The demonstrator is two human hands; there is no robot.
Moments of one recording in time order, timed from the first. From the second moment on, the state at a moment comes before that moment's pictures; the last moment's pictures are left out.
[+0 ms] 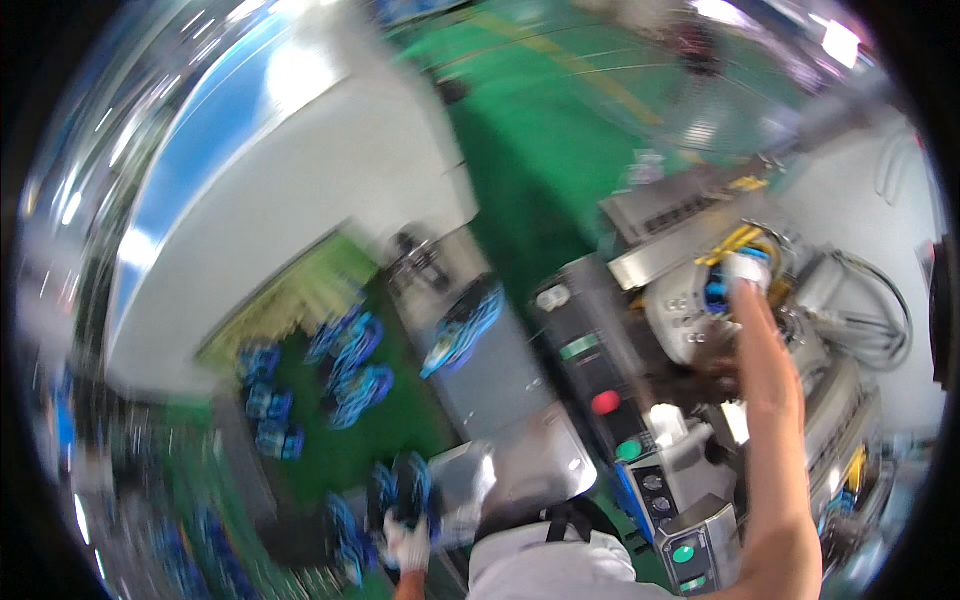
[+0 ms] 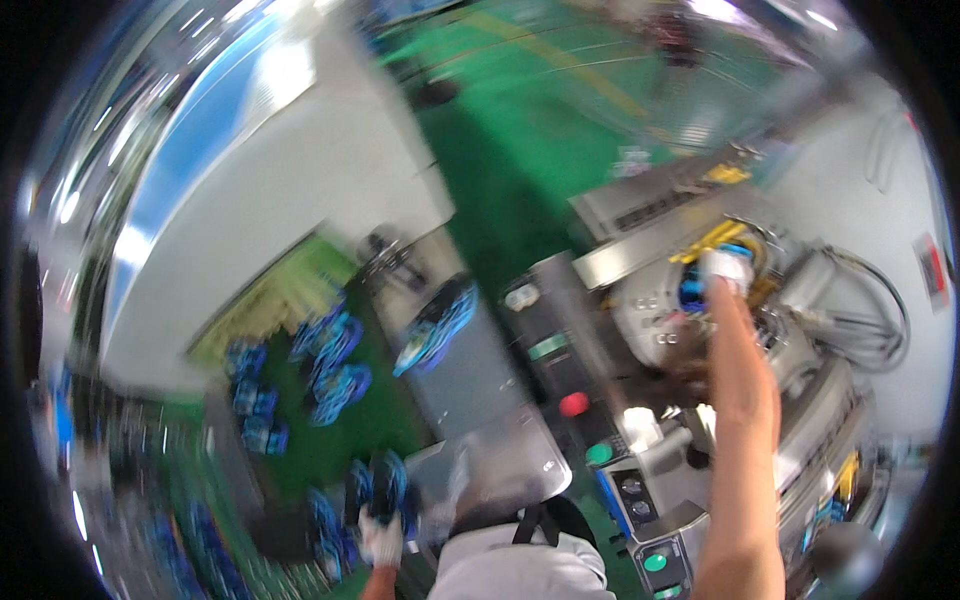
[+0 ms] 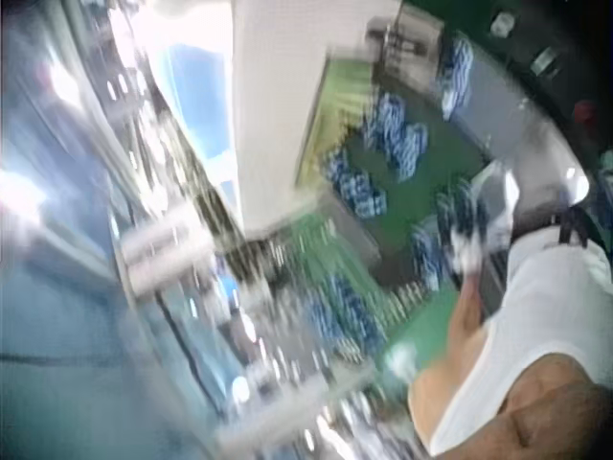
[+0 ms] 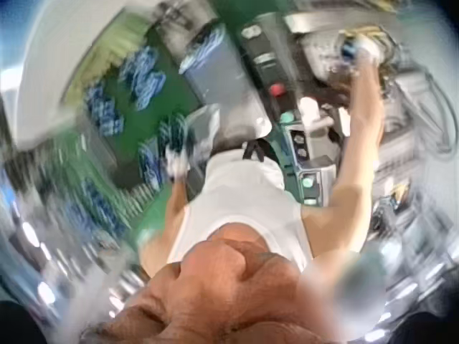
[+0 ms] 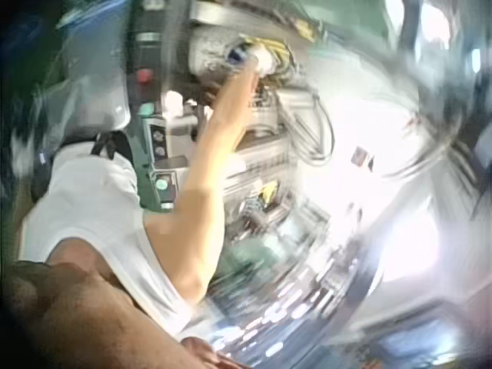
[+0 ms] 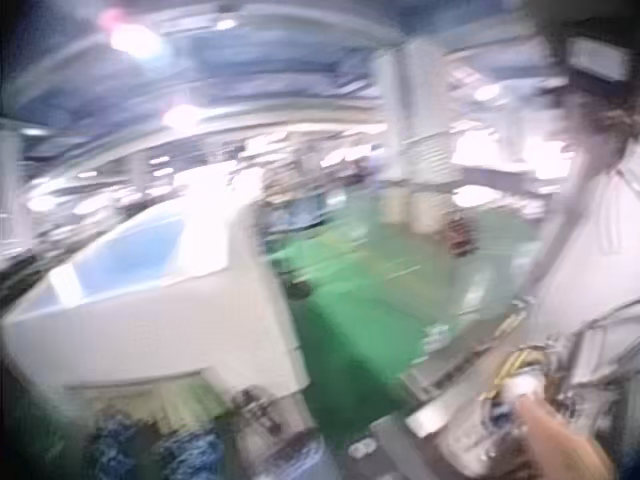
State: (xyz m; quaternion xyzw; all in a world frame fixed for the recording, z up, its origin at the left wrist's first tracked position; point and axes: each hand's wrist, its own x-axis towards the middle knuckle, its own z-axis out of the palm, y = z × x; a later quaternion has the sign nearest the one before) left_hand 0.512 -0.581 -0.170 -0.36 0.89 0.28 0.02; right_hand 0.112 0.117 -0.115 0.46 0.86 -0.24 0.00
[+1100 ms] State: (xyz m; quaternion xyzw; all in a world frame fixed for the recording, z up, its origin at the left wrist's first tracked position) left_hand 0.242 -0.833 -0.209 -0.18 0.97 0.18 -0.04; right_hand 0.518 -0.100 -0.110 0.33 0.91 0.02 0.24
